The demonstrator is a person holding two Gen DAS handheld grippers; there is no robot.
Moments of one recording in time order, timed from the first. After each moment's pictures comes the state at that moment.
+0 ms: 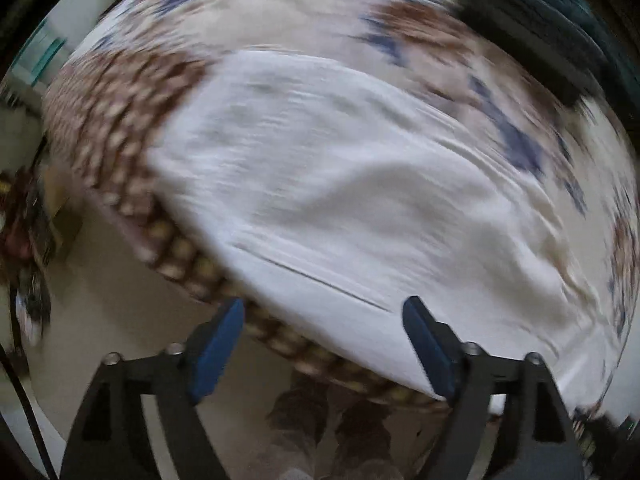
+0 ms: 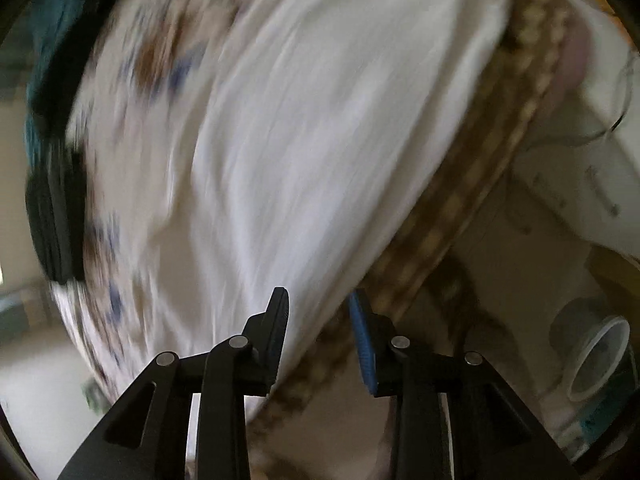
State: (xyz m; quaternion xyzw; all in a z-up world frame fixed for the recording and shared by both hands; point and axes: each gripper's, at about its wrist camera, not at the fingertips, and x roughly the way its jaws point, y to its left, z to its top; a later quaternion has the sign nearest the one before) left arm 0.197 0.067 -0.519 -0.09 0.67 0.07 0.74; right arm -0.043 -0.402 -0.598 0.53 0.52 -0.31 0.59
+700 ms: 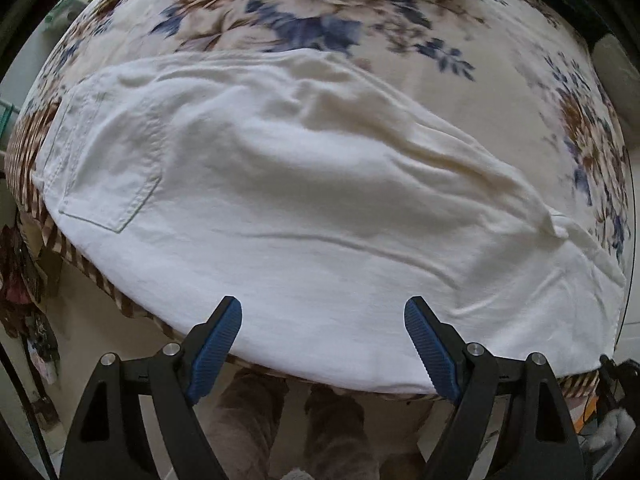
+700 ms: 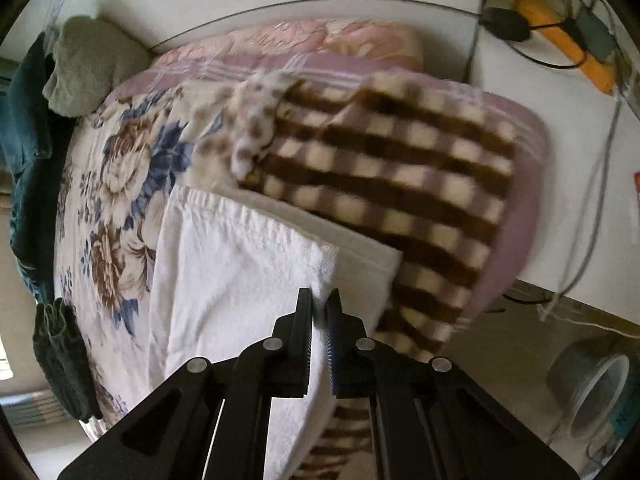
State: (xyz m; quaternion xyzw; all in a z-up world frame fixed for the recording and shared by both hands) left arm 0.173 -0.139 -0.537 -0.01 0.69 0.01 0.72; right arm -0.106 -0.580 -0.600 0.54 0.42 -0.42 0.59
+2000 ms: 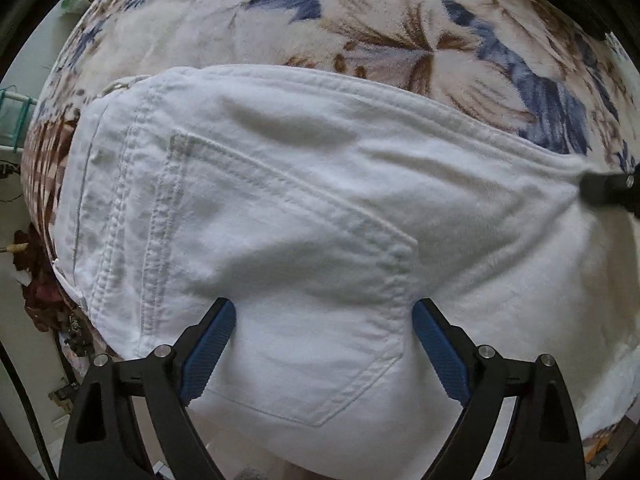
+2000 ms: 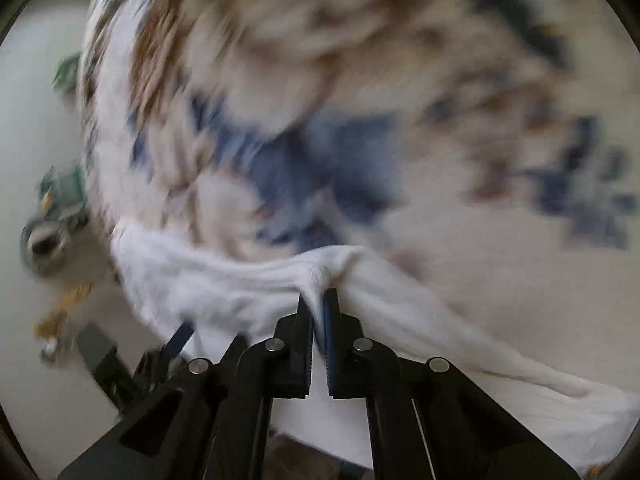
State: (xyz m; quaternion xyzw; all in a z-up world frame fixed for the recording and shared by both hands) left arm 0.280 0.046 -0.593 0.01 0.72 0.07 0.68; right arm 0.383 -0.166 -0.681 0.23 0.79 0.12 0.55
